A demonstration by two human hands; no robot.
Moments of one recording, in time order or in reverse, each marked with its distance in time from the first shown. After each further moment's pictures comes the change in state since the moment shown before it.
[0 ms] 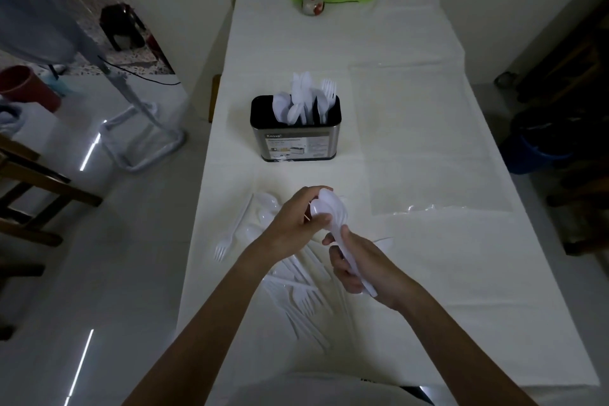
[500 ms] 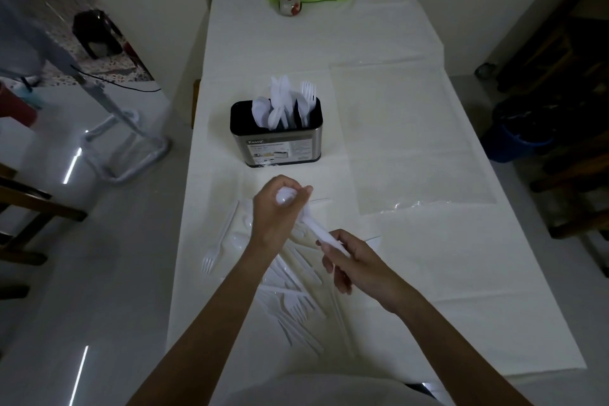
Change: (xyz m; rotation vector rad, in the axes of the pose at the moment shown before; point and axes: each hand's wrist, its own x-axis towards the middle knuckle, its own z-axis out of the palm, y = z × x) left_hand 0.020 0.011 0.007 -0.166 0.483 -0.031; right_hand -0.011 -0.006 -0.003 -0.261 0.146 -0.098
